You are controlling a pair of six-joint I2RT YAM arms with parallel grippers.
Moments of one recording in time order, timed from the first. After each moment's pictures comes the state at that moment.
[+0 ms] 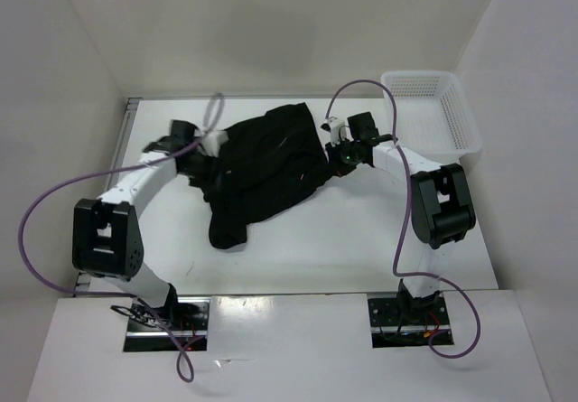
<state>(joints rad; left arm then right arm) 0.02 1.62 1.19 -0.63 0.40 0.07 0.28 1.83 1.25 -0.37 -0.41 -0.23</state>
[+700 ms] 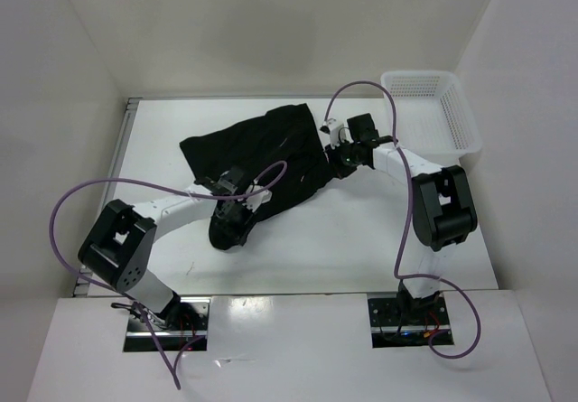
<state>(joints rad) -0.55 1.56 0.91 -0.66 0.15 0.07 0.28 1.81 1.24 -0.37 -0.40 -0.26</state>
